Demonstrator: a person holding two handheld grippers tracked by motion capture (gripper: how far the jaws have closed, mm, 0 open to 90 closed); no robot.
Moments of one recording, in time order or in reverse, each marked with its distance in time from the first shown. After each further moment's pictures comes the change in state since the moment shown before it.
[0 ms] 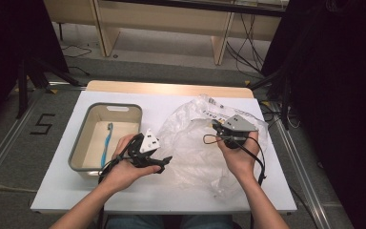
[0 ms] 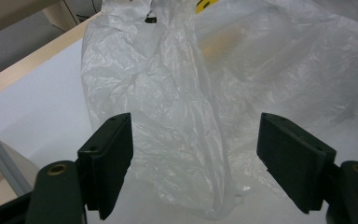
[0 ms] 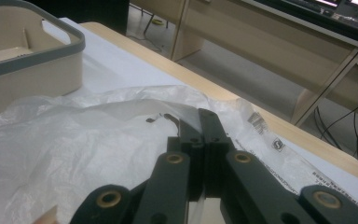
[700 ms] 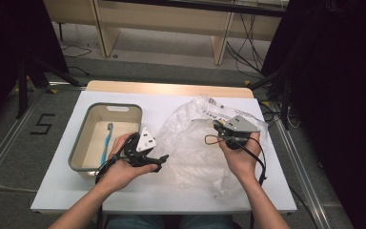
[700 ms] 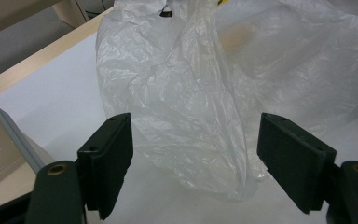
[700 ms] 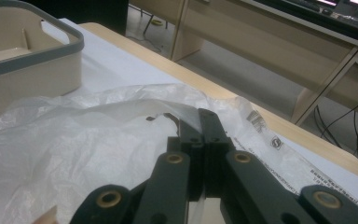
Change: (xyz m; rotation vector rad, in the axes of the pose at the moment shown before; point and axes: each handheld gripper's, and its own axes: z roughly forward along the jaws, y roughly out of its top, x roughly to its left) left arm 0.004 -0.001 -0.005 0.011 0.031 -0.017; right arm -0.002 -0.002 -0.002 -0.004 0.000 0.009
